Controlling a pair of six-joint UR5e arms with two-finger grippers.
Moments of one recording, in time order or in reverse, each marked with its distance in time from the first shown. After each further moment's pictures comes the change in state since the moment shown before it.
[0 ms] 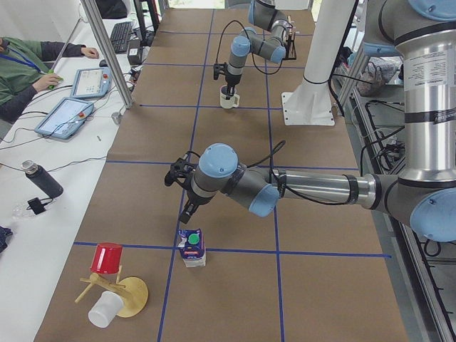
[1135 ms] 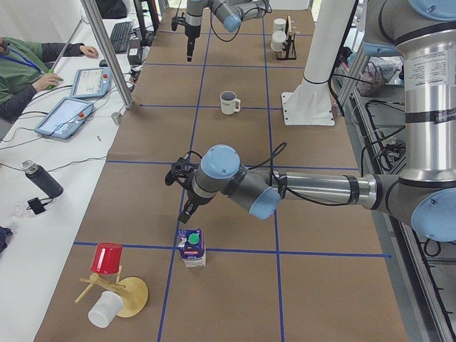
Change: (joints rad) left arm -0.001 0.010 0.010 -0.059 0.003 -0.014; right arm 0.541 -0.187 0.110 0.079 0.399 -0.455
